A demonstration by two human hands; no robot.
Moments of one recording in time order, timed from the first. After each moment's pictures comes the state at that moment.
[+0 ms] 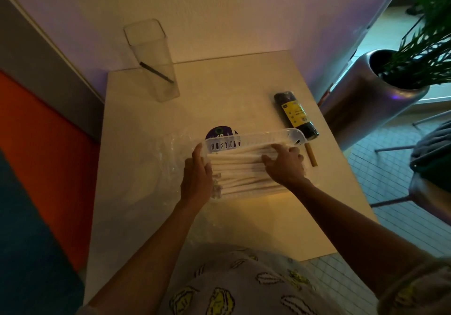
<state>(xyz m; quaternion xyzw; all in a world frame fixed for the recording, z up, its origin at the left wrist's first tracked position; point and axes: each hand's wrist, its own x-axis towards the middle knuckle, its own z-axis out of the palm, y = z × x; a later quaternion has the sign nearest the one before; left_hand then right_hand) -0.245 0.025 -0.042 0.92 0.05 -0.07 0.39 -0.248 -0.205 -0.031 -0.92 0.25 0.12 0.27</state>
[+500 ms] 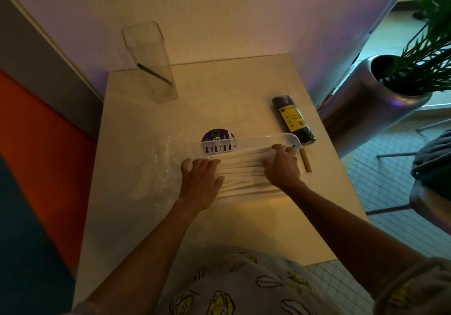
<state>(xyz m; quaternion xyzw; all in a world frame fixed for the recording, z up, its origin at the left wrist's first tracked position) -0.245 0.011 -0.047 0.98 -0.17 -0.01 0.07 -0.240 -0.219 -0.033 -0.92 0.23 0.10 0.30</state>
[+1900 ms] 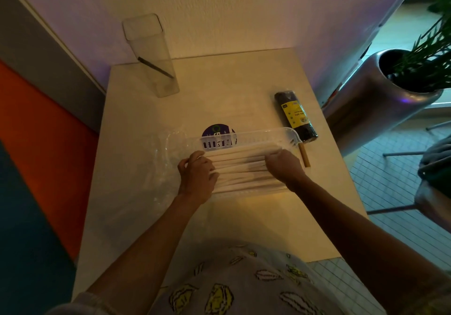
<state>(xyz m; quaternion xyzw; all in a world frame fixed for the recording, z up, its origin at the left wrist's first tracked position) -0.245 0.008 -0.052 0.98 -0.10 0.01 0.17 -0.240 -0.226 -0.017 -0.88 0.26 0.16 0.36</state>
